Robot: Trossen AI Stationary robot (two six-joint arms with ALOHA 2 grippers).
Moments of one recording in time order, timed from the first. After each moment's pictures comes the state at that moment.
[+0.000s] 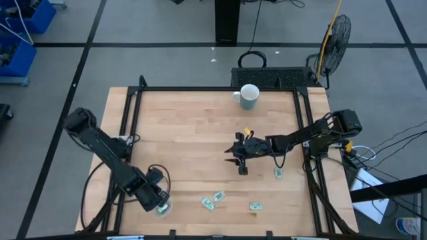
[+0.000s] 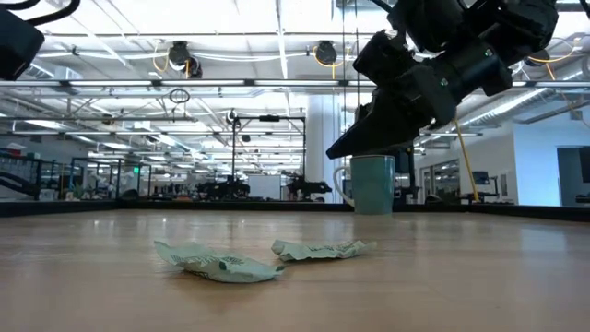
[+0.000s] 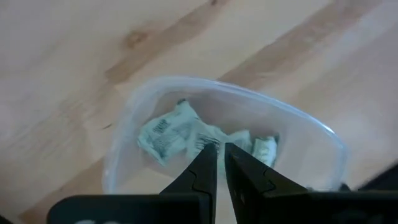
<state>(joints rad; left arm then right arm) -0.80 1.46 0.88 -0.76 -0.03 -1.81 0.12 1.59 0.64 0.41 0.07 -0.03</state>
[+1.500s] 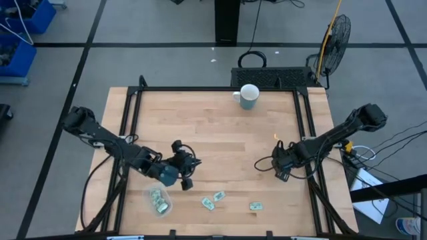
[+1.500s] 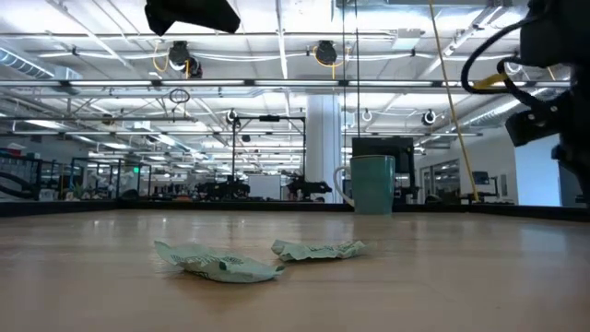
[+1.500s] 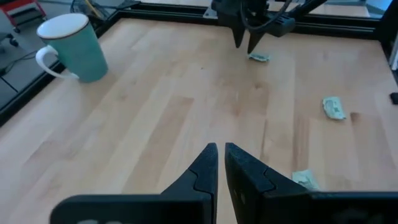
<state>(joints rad) -0.50 1.42 1.02 -0.29 -0.65 -0.45 0.42 1.17 0.50 -0.84 0.04 0.96</state>
